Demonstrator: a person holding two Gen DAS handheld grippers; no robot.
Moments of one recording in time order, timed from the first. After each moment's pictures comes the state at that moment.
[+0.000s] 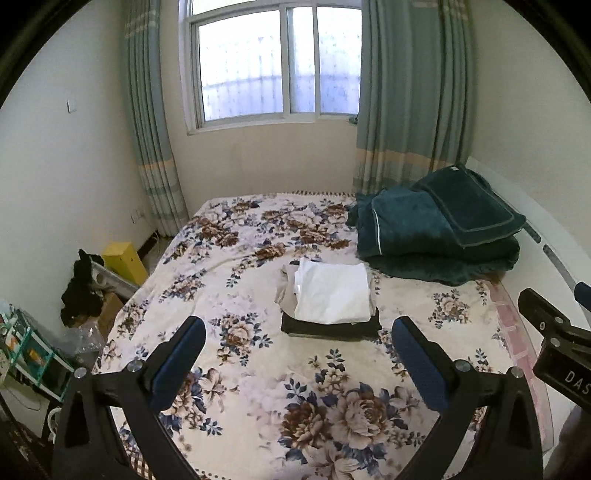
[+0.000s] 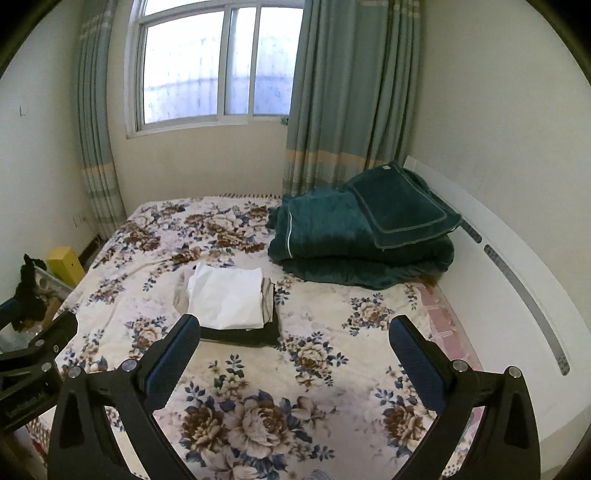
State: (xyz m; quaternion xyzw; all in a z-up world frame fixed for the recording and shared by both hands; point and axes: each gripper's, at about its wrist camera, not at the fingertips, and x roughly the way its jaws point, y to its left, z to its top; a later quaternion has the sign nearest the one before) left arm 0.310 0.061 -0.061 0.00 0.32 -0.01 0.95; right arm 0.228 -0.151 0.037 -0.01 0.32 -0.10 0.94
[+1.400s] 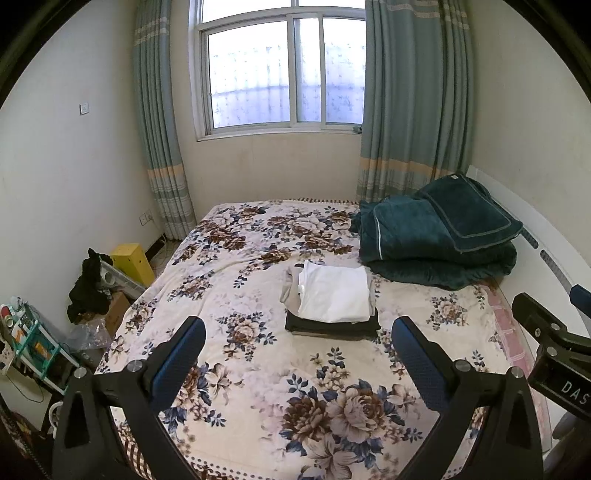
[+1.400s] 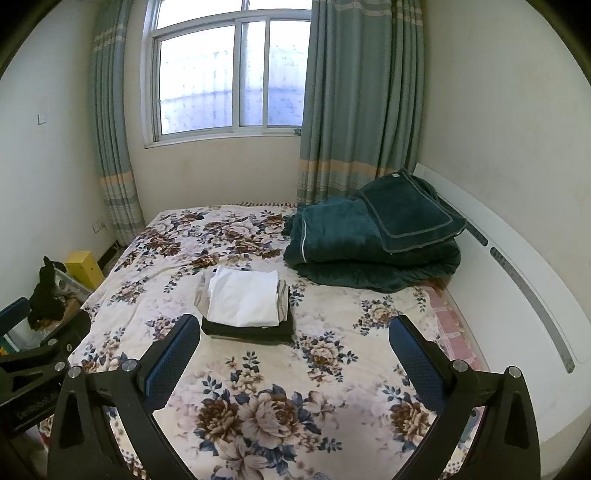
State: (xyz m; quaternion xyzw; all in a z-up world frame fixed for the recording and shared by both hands) left arm 0.265 0.060 -0.051 0.00 0.31 0.00 0.95; right arm 0.200 -0.153 0.061 -0.01 0.31 -0.06 0.95
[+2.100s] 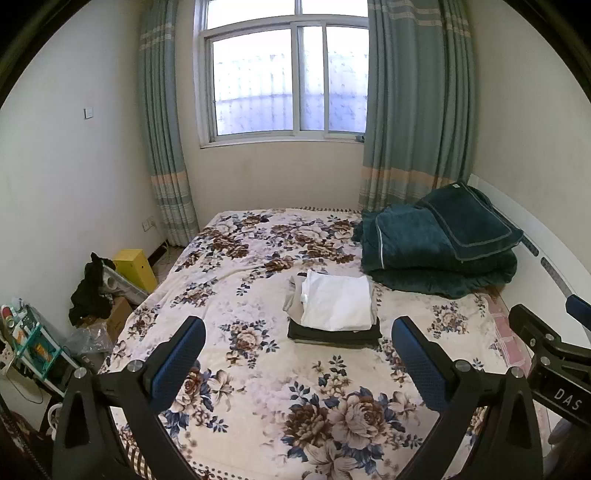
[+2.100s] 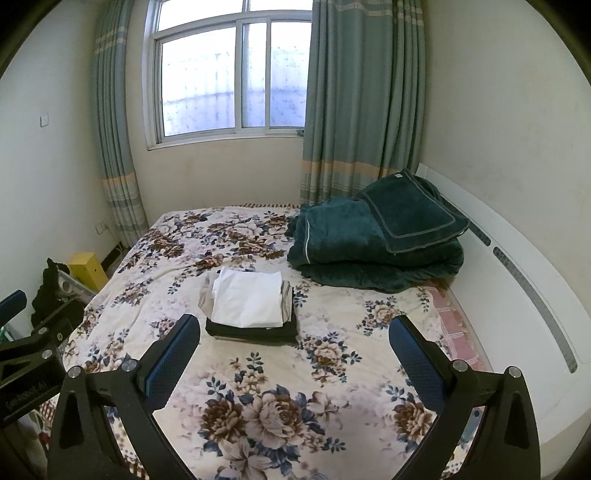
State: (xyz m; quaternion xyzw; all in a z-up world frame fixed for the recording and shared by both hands) left arm 0.268 0.061 -0.034 0.00 0.30 0.01 0.95; right arm 0.207 -0.158 0.063 -0.01 0.31 -0.06 0.95
